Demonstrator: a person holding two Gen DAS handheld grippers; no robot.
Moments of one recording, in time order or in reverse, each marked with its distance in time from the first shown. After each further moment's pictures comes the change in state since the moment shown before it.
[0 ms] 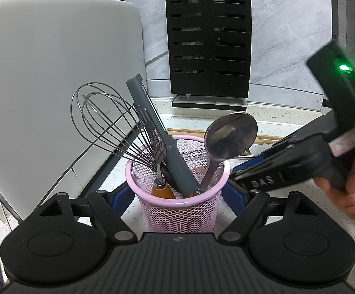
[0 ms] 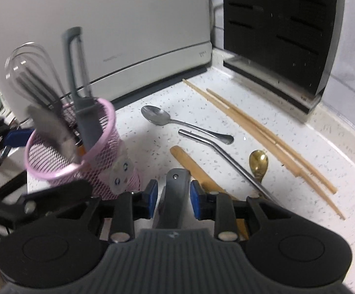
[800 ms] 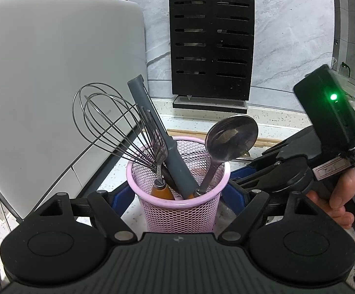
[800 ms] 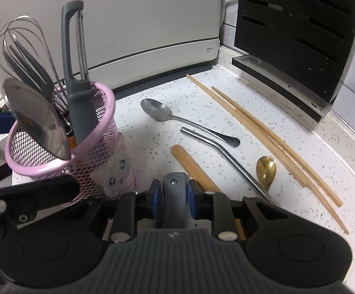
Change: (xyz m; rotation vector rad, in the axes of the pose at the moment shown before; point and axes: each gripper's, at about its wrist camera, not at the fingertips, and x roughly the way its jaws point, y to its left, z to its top) left arm -0.002 0.000 0.002 -0.023 0.000 -0.004; right arm 0.010 0.011 -0.006 -0.096 -0.008 -0.030
